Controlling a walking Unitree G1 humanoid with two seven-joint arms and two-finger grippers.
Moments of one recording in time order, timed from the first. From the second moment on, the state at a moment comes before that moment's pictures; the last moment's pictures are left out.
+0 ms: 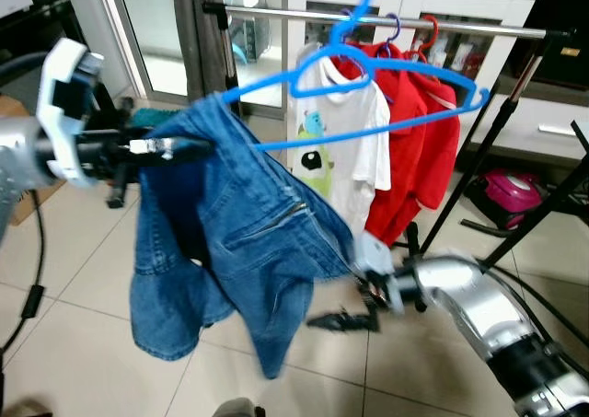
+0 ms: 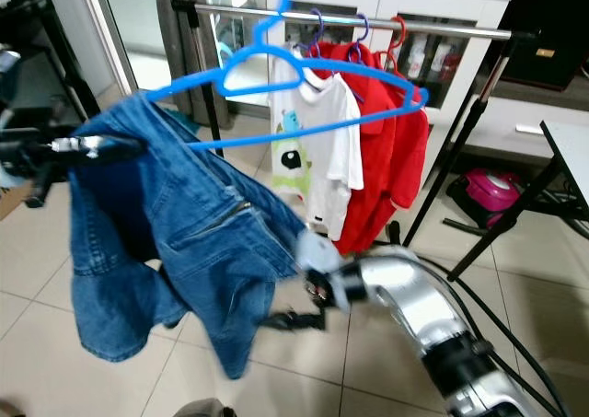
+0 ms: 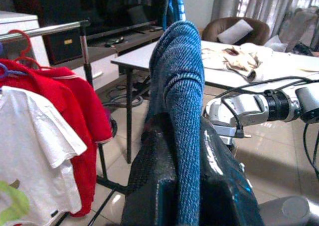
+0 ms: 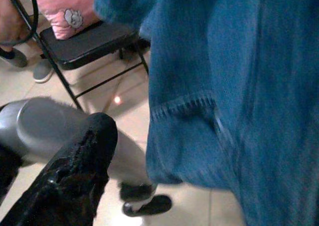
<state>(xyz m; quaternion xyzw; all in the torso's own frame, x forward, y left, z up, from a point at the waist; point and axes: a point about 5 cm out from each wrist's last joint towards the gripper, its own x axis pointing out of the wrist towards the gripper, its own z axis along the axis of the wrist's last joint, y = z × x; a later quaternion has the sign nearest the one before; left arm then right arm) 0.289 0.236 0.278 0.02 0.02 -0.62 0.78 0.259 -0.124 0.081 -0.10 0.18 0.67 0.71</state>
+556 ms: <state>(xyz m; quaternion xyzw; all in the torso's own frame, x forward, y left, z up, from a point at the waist) 0.289 0.251 0.268 0.03 0.03 -0.61 0.79 0.268 -0.161 0.070 -0.08 0.20 0.61 0.77</state>
